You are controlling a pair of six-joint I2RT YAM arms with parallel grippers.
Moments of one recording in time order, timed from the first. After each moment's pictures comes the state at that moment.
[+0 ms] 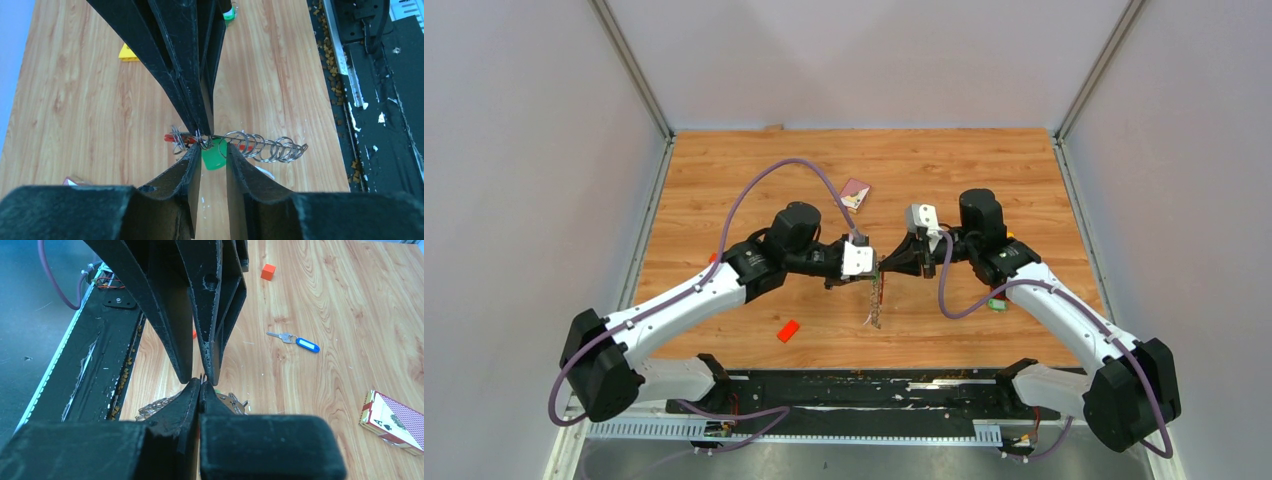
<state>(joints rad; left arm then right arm) -0.83 1.22 0.96 -0.23 0.62 0.62 0.46 1.16 0.83 -0.08 -1.13 -0.46</state>
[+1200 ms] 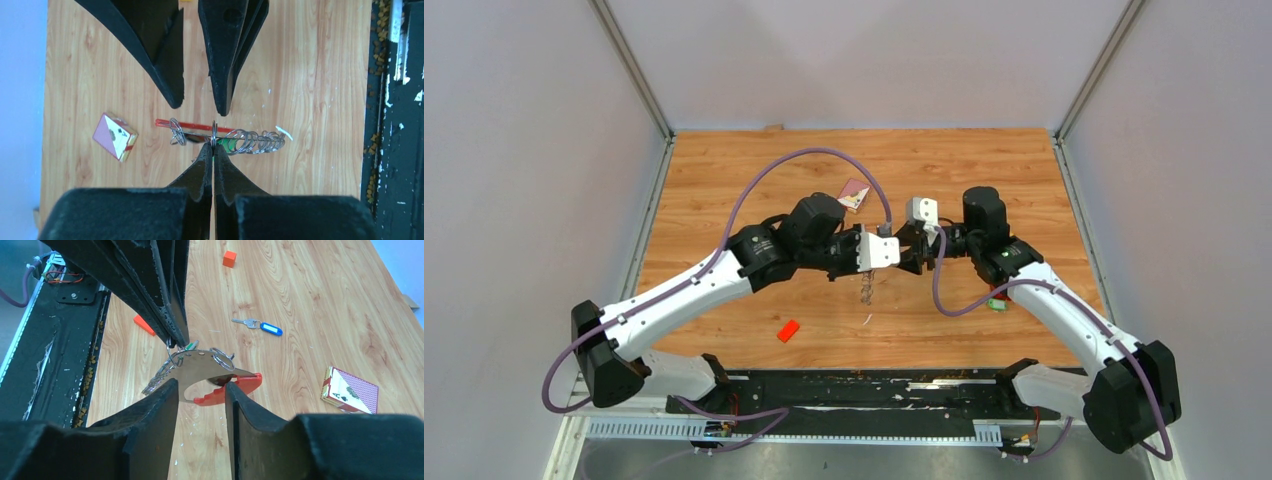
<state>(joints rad) -0.94 1.29 1.25 -0.58 0.25 0.61 0.45 1.16 0.84 -0.07 -1.00 -0.48</state>
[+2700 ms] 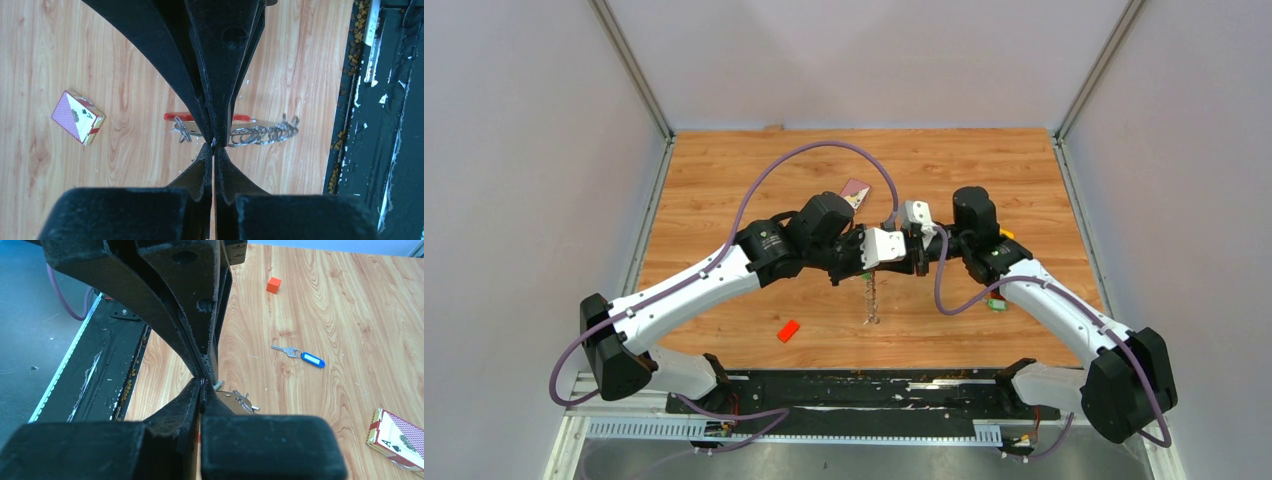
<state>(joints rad) -0.97 1.35 1.32 -0.69 0.21 0.48 0.50 1.20 0.84 0.03 -1.15 -0.38</state>
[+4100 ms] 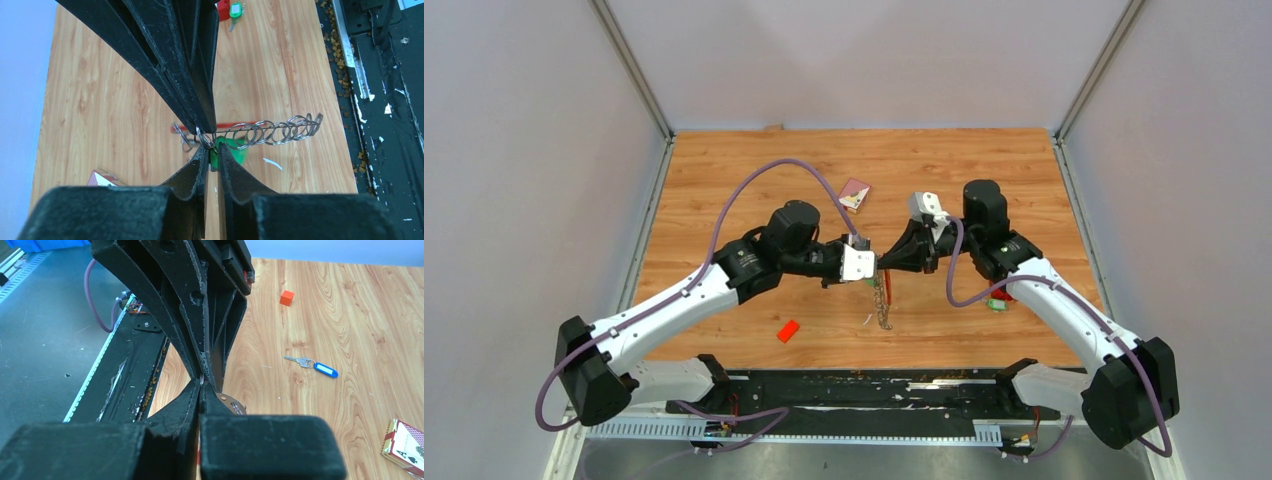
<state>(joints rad) -0.87 1.19 1.04 -0.35 0.54 0.68 0.46 1.18 0.89 -0.01 -1.25 -0.30</state>
